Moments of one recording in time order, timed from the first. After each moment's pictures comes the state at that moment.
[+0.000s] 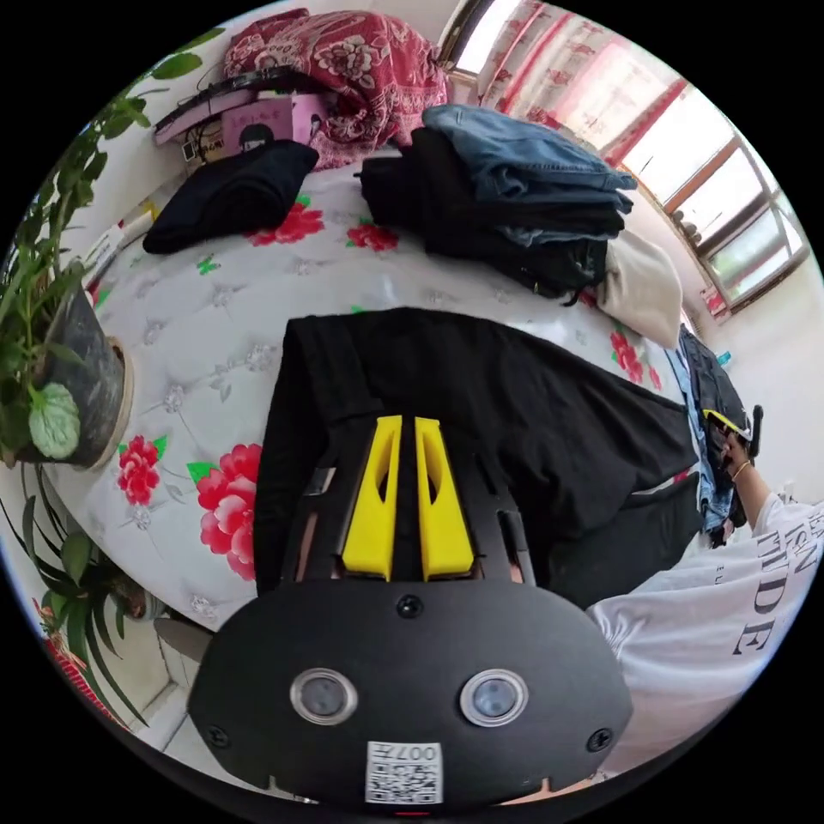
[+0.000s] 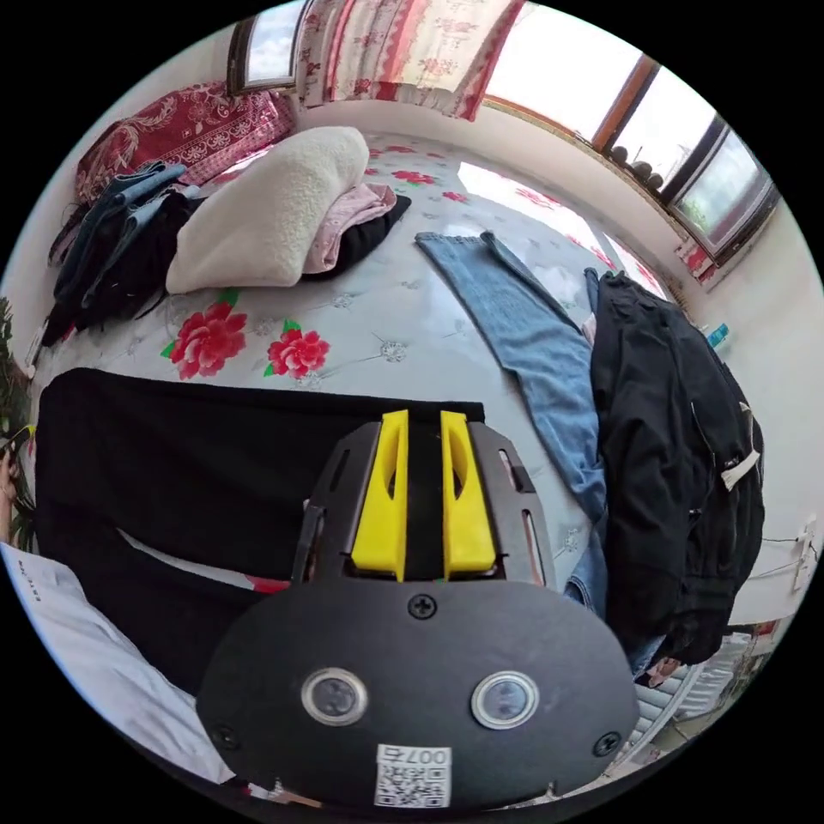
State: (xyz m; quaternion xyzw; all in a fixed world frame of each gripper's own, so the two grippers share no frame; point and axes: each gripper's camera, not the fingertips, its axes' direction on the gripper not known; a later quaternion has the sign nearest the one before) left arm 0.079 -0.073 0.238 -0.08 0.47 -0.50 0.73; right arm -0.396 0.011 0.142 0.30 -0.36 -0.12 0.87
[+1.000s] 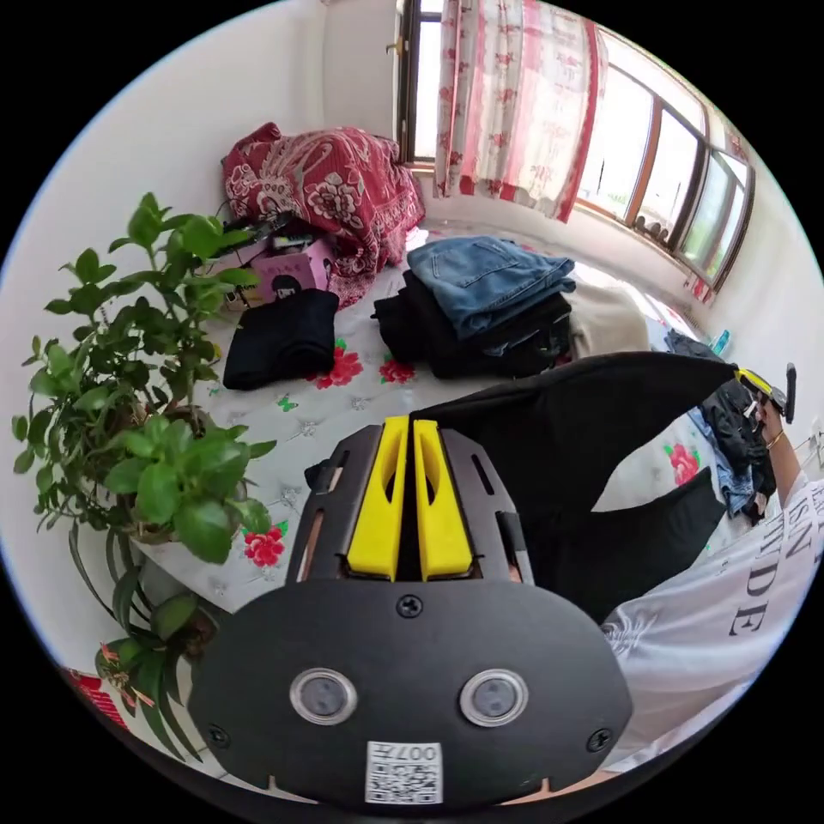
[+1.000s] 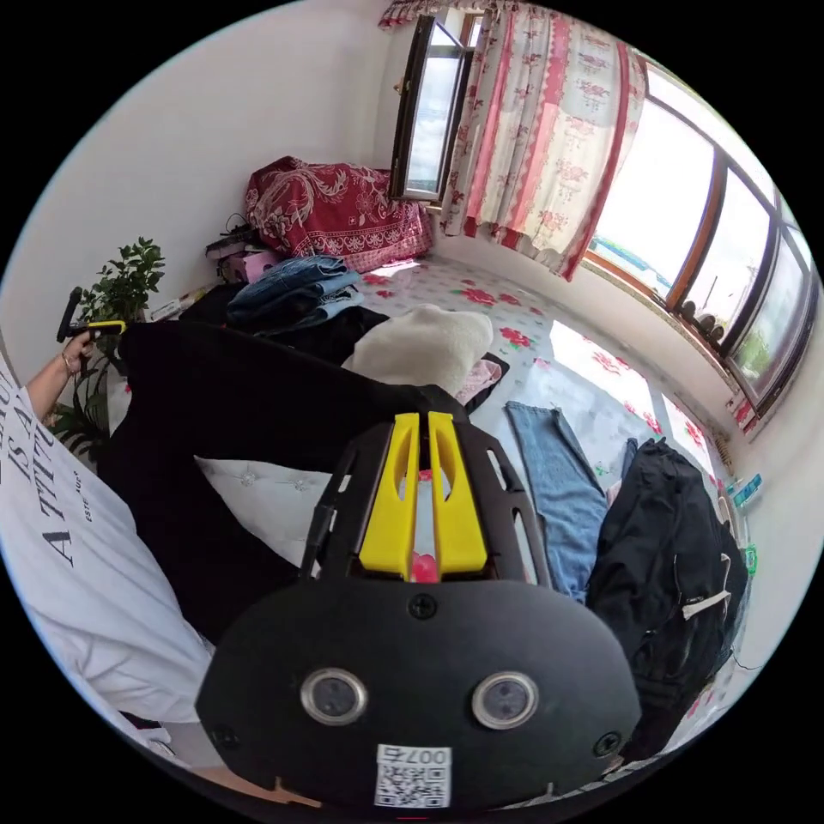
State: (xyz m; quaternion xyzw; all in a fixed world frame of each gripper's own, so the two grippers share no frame) left arm -0.036 -0.016 0.147 0.02 0.35 -0.50 0.79; right arm -0.284 0.148 0.033 0.51 -0.42 -0.22 0.72
